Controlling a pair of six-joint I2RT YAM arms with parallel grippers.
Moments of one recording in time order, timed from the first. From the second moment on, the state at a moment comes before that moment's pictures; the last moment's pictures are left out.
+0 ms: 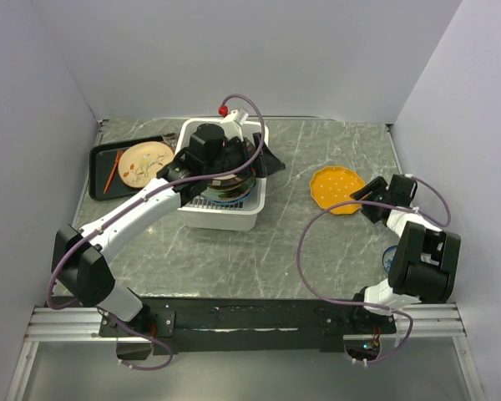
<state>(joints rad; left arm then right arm) -0.68 1.52 1.37 -0.10 0.31 -0.67 -0.33 1.48 0.70 0.01 -0.25 0.68</state>
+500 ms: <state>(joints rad) -0.68 1.52 1.37 -0.10 0.29 -0.66 -0.32 1.53 0.70 0.05 -0.22 0.68</state>
